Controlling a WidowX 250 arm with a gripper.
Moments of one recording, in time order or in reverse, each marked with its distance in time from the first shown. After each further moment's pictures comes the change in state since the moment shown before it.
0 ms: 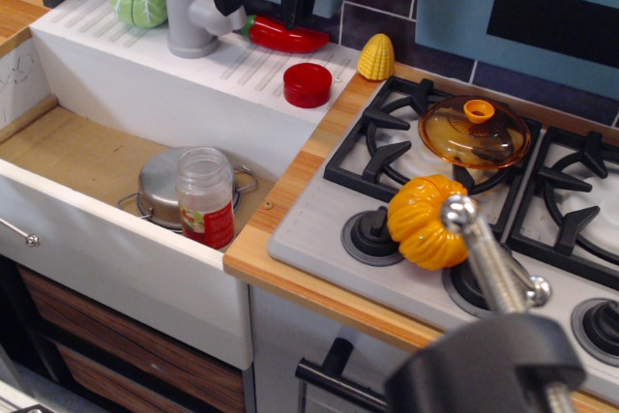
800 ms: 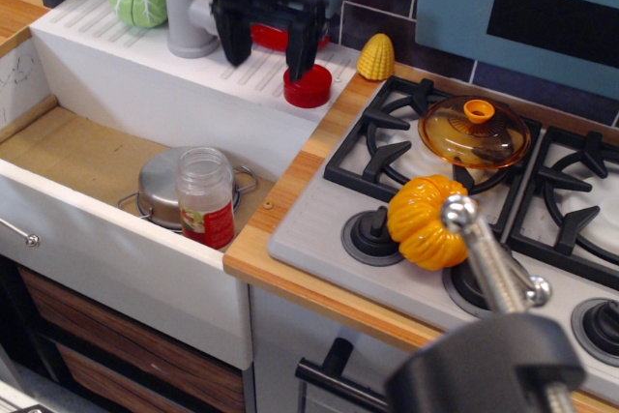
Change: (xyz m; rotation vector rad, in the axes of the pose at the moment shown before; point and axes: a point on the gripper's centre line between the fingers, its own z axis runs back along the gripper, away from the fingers) arm 0.019 0.013 -0.062 0.006 -0.014 0.024
